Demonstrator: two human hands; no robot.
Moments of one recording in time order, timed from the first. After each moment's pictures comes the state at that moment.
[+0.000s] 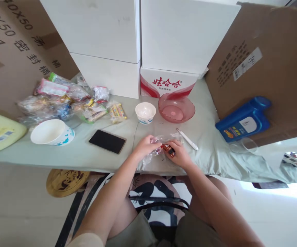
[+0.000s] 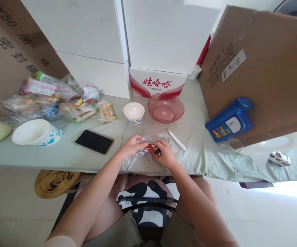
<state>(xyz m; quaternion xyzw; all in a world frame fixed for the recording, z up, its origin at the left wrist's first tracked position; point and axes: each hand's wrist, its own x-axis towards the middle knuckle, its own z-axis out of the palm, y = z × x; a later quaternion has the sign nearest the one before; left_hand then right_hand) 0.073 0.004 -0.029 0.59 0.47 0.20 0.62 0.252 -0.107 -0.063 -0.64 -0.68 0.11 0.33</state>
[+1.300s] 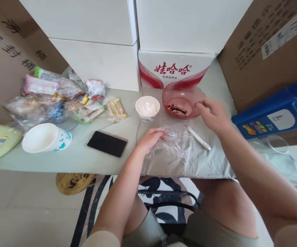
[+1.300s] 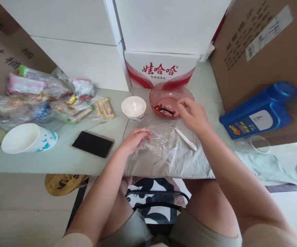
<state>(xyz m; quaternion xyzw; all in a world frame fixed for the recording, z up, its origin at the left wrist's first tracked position) 0.096 0.038 -0.015 0.49 0.44 0.15 0.74 0.324 -0.029 0.055 -0.75 -0.55 0.09 0.36</state>
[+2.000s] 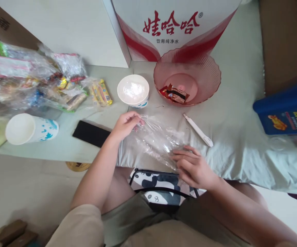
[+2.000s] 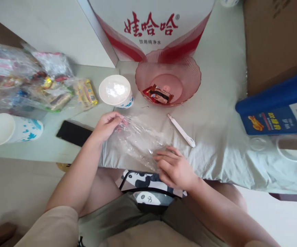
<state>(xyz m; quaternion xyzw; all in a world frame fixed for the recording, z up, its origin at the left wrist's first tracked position) 0.069 0.074 -0.043 0.58 0.47 0.22 0.63 0.290 -0.159 -0.047 -0.51 -0.78 0.22 0.30</state>
